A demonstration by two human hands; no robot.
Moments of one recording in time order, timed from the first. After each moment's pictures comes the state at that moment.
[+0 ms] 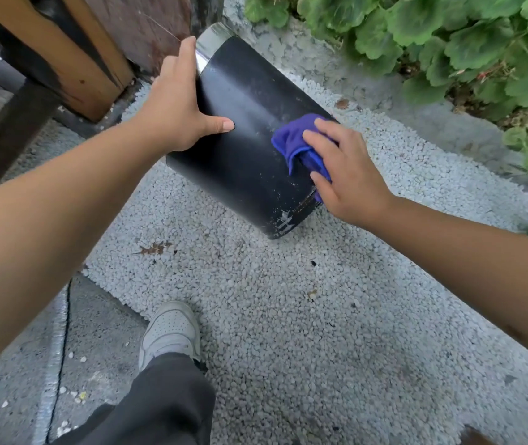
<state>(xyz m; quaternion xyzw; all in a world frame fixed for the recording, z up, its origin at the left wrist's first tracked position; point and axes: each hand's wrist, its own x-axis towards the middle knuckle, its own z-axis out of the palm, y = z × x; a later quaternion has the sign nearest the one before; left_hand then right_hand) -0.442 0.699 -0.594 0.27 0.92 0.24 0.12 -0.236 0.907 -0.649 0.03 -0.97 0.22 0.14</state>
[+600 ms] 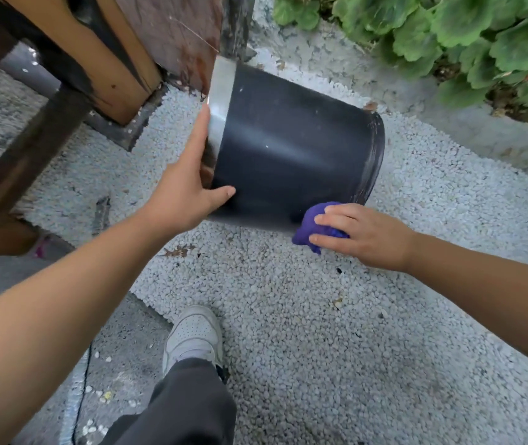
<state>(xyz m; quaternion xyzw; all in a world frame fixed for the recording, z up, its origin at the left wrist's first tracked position) -0.380 0.619 -0.630 0.24 0.88 0.36 0.19 -0.199 0.919 -0.732 0.32 -0.95 0.04 0.04</state>
